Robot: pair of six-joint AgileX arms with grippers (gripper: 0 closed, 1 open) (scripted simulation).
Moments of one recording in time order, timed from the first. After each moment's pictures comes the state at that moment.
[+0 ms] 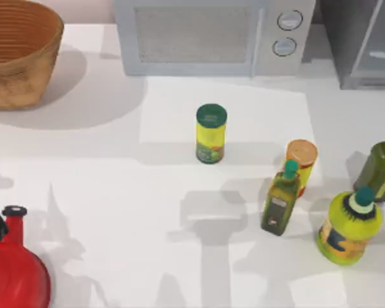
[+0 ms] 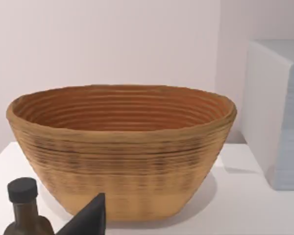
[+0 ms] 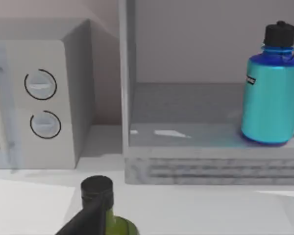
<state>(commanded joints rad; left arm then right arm) 0.00 0.00 0.00 0.00 0.00 0.00 0.00 0.00 0.00 0.00 0.00 0.00</state>
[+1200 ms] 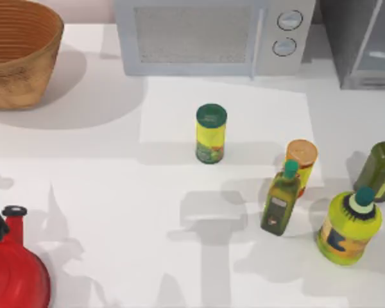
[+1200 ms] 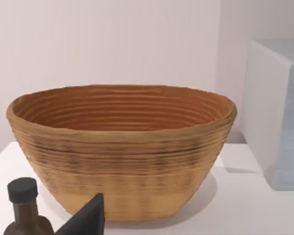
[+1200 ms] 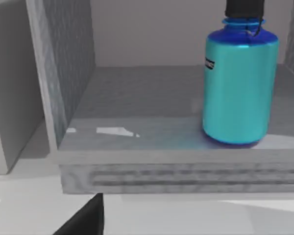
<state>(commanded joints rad) 0.00 0.00 0.00 0.00 0.00 0.00 -0.40 1.37 0.12 1.21 -0.39 0.02</state>
